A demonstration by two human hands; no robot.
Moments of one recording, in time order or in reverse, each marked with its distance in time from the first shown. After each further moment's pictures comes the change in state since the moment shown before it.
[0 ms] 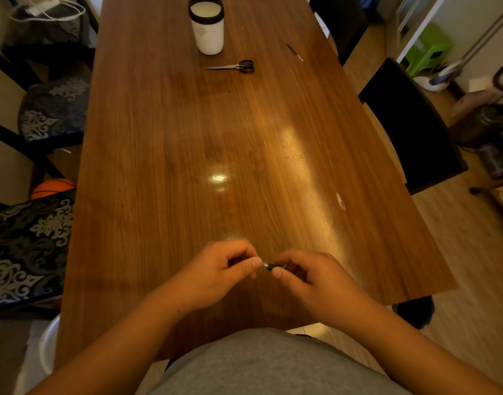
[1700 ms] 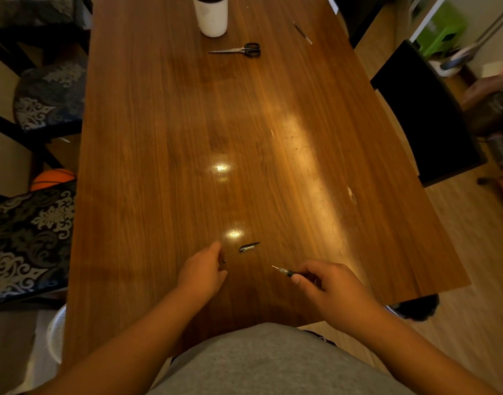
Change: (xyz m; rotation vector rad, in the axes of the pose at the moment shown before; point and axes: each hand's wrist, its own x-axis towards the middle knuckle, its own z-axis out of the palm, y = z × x) left_hand 0.004 -0.116 0.021 0.508 0.186 -0.544; right_hand 0.002 0.030 0.021 -0.085 -0.028 0.172
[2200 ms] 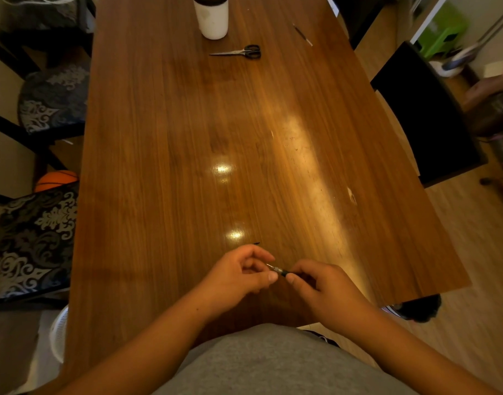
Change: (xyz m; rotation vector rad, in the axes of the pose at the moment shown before) left_hand -0.048 0.076 -0.043 -0.934 -0.385 0.114; right_hand 0.002 0.000 0.008 0.131 0.011 -0.046
